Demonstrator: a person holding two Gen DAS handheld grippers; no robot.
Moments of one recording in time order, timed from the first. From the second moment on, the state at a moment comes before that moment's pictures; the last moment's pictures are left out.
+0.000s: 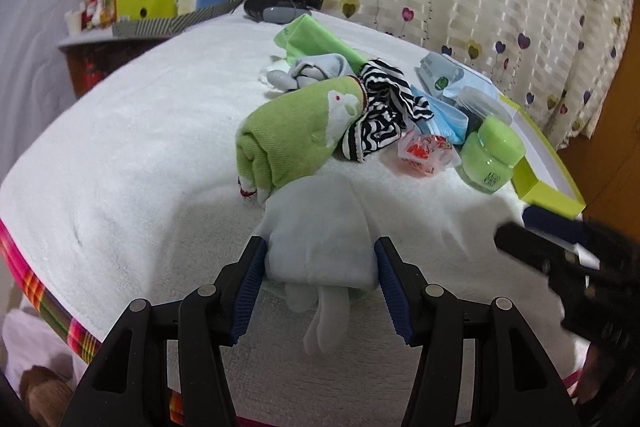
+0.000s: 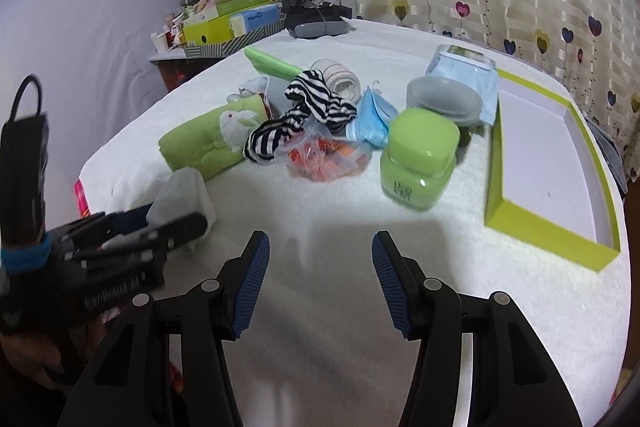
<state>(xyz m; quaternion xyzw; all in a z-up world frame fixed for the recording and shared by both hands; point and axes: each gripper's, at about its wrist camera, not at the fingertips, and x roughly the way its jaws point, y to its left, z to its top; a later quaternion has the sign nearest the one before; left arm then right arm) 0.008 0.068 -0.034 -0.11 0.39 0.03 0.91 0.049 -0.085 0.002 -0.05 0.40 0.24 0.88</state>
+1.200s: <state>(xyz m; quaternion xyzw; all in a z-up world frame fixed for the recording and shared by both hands) 0.009 0.086 -0.036 -0.14 0.38 0.00 0.91 0.119 0.003 -0.017 -0.23 0.40 0.25 0.85</state>
